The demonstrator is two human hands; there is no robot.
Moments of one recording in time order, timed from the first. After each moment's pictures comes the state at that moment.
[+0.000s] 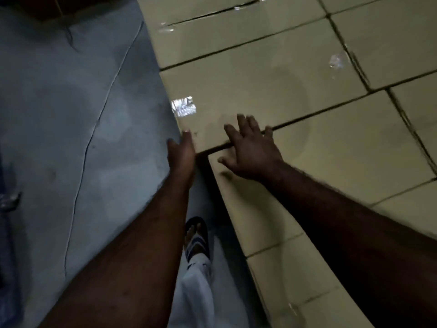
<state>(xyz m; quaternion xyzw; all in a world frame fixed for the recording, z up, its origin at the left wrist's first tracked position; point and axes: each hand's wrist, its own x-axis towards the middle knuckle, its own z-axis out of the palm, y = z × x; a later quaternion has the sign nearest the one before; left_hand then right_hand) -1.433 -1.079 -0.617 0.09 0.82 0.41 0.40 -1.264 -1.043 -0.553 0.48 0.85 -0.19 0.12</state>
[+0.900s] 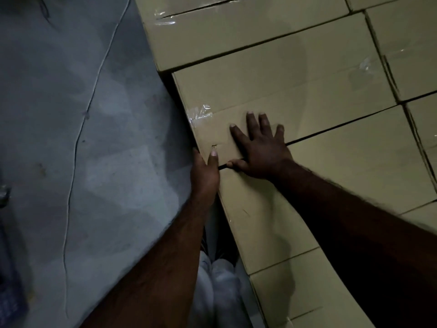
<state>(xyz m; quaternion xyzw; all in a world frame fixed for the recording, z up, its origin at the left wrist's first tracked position) -1.396 -1.072 -0.618 0.17 0.77 0.39 0.46 -1.266 -0.979 -0.587 0.46 0.85 -0.17 0.21</state>
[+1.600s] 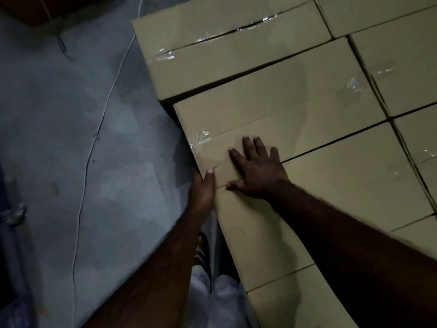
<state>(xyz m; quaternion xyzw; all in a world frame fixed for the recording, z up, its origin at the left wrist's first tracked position) -1.400 -1.062 -0.596 0.15 0.78 0.33 0.50 -1.257 -0.978 -0.574 0.46 0.84 -0.19 0.22</state>
